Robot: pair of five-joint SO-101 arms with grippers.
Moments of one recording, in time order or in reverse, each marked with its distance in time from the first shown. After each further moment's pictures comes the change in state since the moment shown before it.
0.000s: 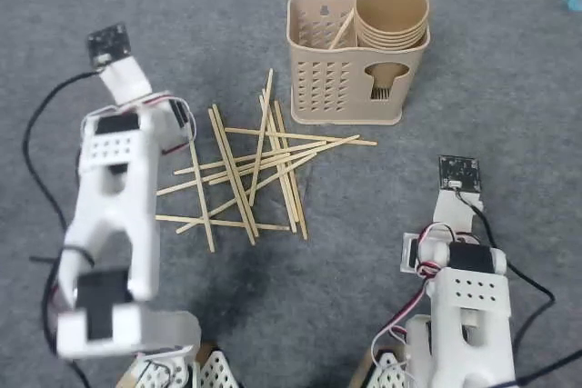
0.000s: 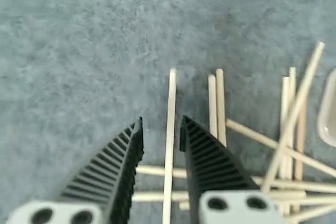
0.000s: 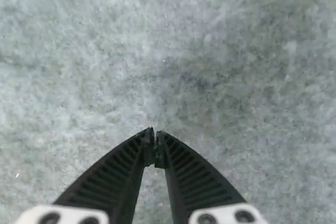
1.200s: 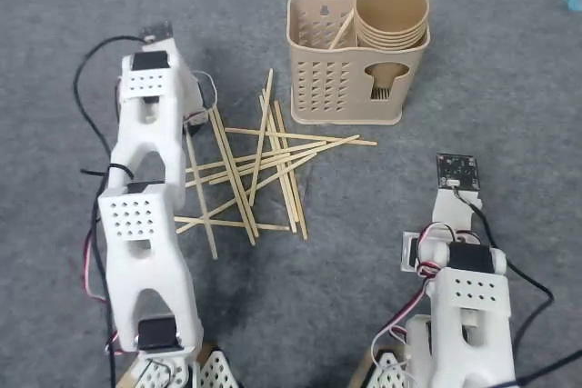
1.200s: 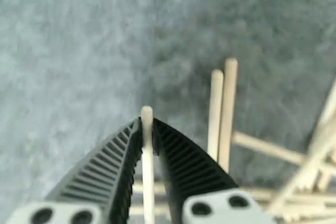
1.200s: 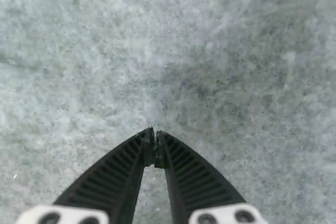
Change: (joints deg) left arm 3.5 50.9 -64.4 40.3 0.4; right arm 0.0 0.0 0.0 -1.1 1.8
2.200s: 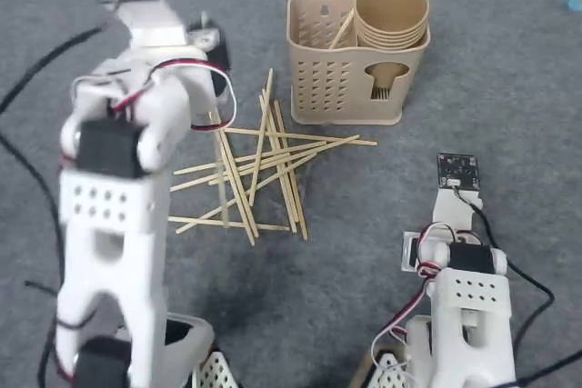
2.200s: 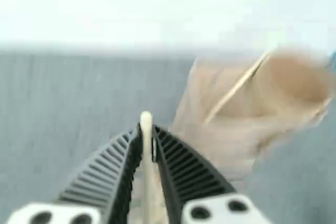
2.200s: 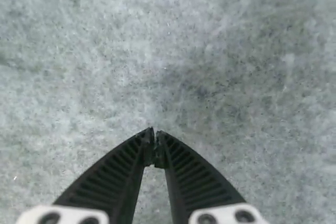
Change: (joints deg) left arm 15.6 -73.1 36.7 -19.9 -4.2; right arm 0.0 0.0 0.0 -0.4 0.0
